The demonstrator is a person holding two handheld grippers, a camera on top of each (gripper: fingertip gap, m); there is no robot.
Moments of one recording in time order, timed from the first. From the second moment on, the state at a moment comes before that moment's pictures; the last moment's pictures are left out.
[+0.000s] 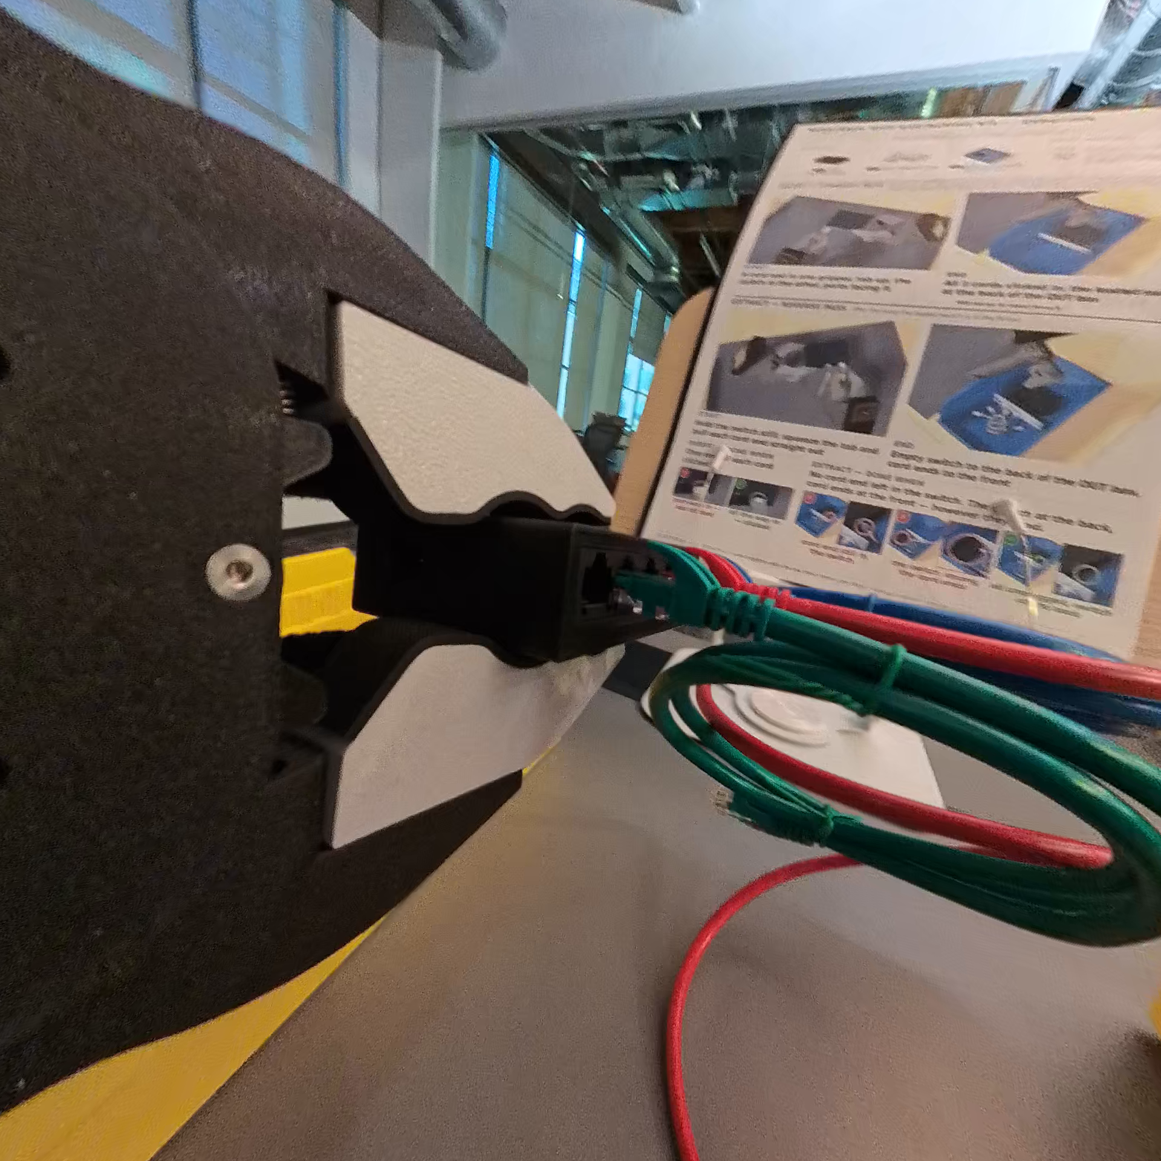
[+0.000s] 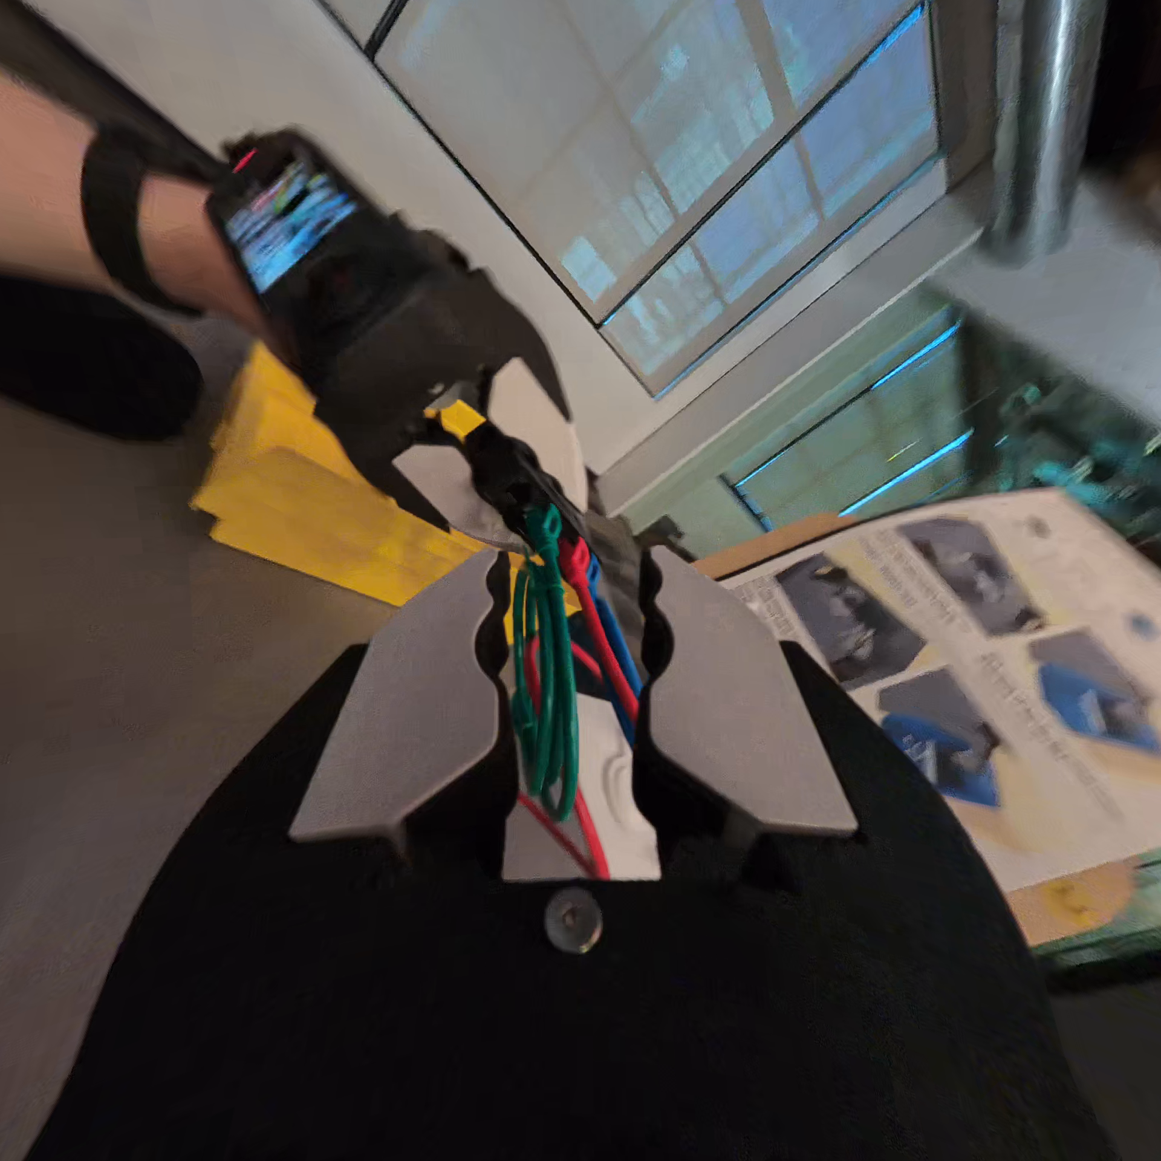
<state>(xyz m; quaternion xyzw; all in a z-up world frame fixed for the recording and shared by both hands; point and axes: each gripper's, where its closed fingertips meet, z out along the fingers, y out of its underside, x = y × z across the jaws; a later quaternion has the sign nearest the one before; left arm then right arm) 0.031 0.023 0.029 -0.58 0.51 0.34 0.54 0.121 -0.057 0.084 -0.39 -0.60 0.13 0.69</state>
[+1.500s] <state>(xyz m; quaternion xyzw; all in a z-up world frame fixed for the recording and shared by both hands) 0.079 -0.005 0.047 -0.47 0.59 0.20 0.62 0.070 -0.038 0.067 -0.30 -0.69 -0.15 0.64</state>
